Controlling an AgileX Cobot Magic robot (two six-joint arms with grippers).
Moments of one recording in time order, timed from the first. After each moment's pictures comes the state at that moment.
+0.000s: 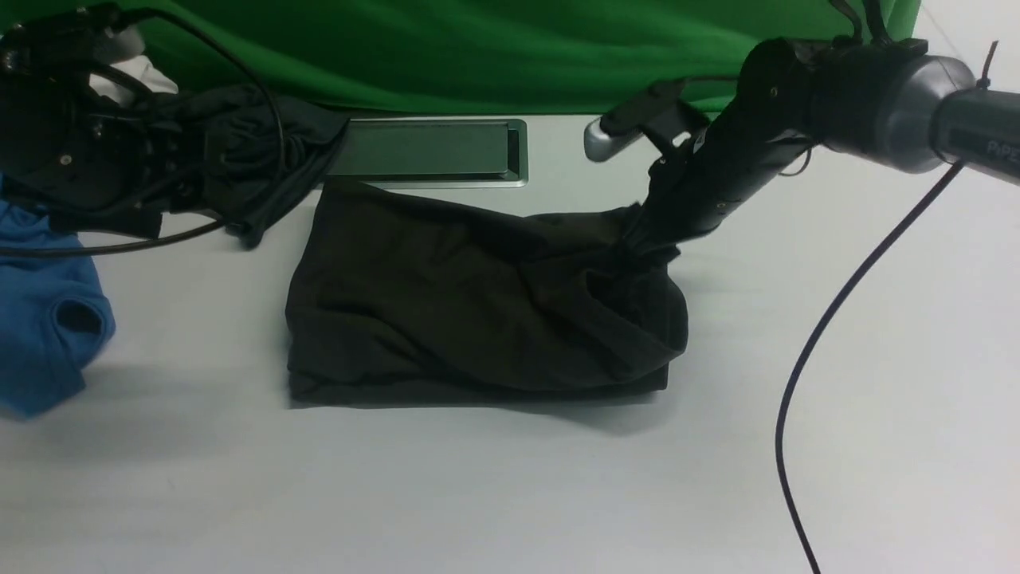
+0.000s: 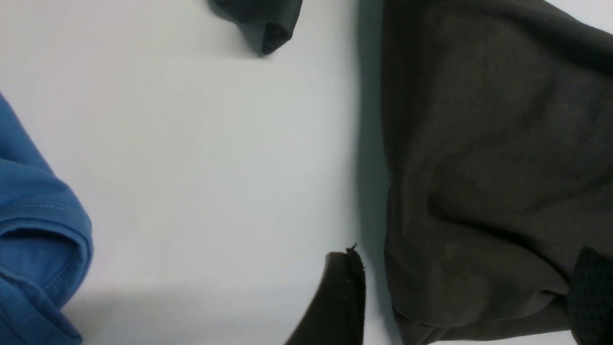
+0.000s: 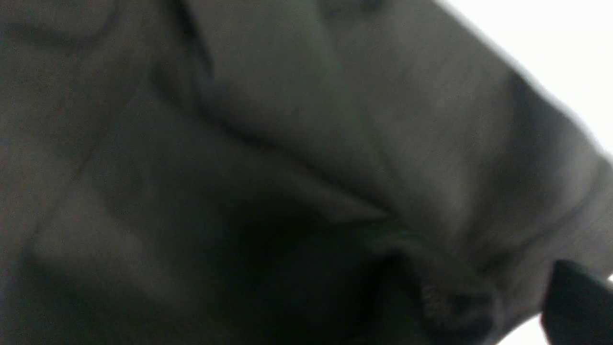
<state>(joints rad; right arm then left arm) 0.36 2.14 -1.68 0.20 0.74 -0.48 0.13 1.60 -1.28 -0.32 0.89 0.24</state>
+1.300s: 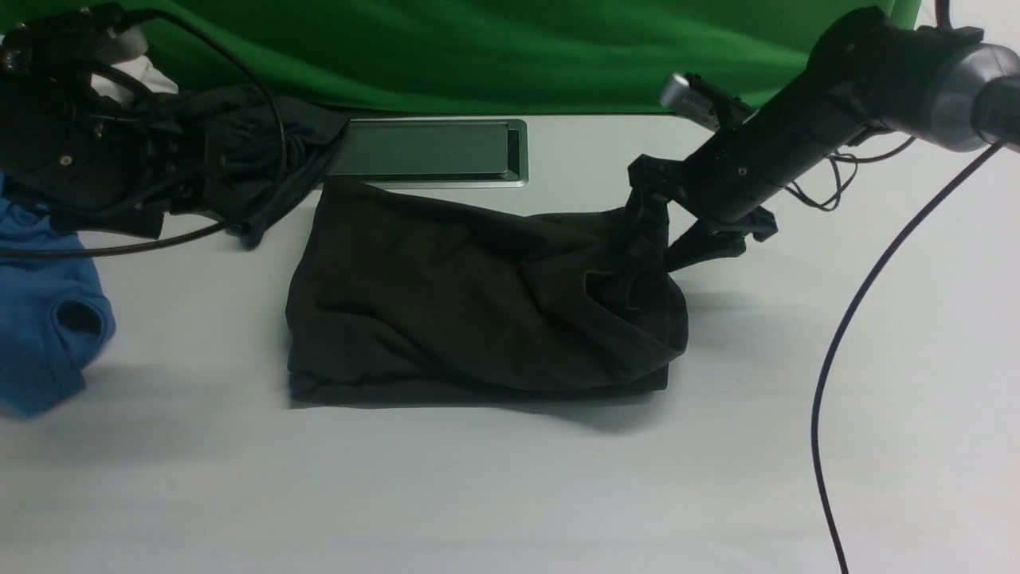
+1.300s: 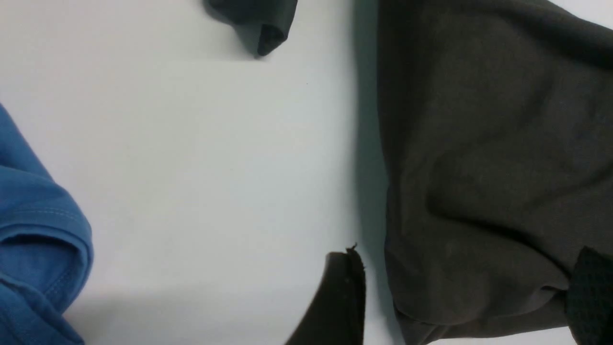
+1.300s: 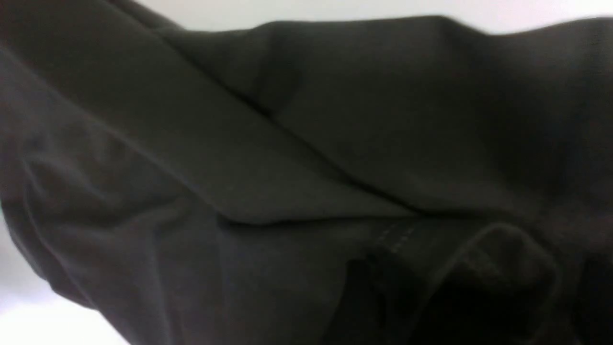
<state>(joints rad) 0.22 2.23 -1.78 0.62 1.03 -0.10 0.13 1.60 -1.28 -0.33 0.89 0.27</state>
